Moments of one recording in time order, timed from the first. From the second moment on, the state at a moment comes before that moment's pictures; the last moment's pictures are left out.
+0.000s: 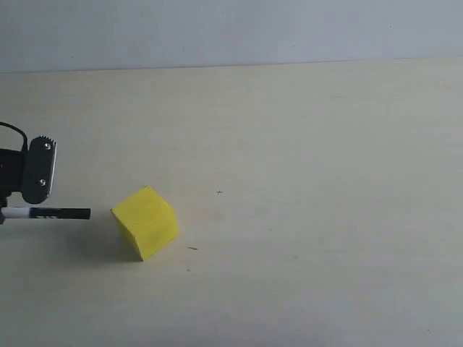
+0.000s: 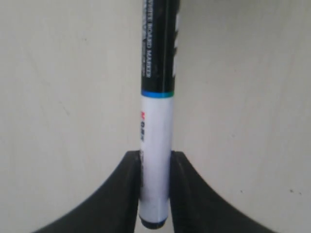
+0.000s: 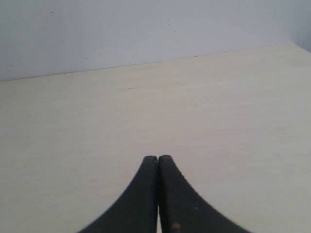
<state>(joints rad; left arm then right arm) -0.27 1.60 -0.73 0.46 0.62 0.87 -0.16 0.01 0.00 0.05 0.35 0.04</state>
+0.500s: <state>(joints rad) -0.48 1.67 -0.75 0.41 0.62 0.90 -0.16 0.01 0.00 0.05 0.36 0.04</state>
